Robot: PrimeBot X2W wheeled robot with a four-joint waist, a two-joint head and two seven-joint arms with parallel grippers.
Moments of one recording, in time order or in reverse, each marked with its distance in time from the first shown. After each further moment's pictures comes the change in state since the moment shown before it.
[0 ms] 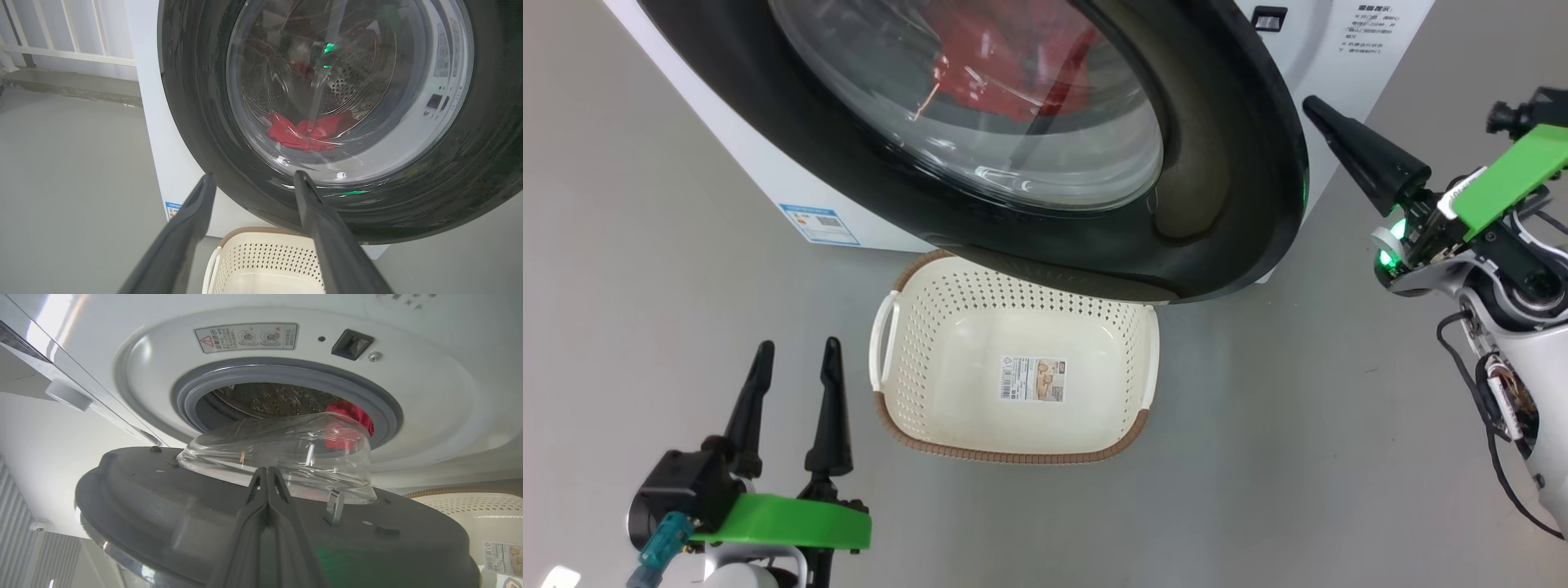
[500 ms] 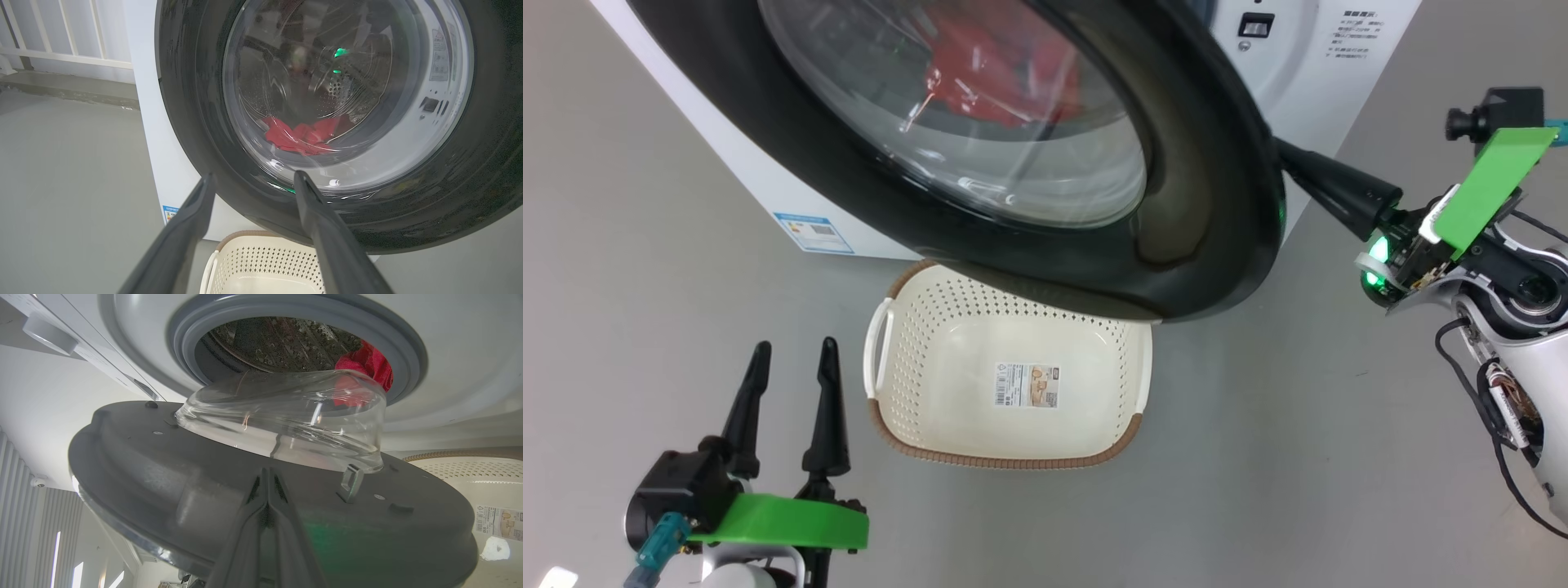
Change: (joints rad) left arm 0.000 0.000 0.006 0.001 0.000 0.000 0.000; right arm -0.006 -0.041 0.081 -0.043 0.055 0.000 0.167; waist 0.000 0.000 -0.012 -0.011
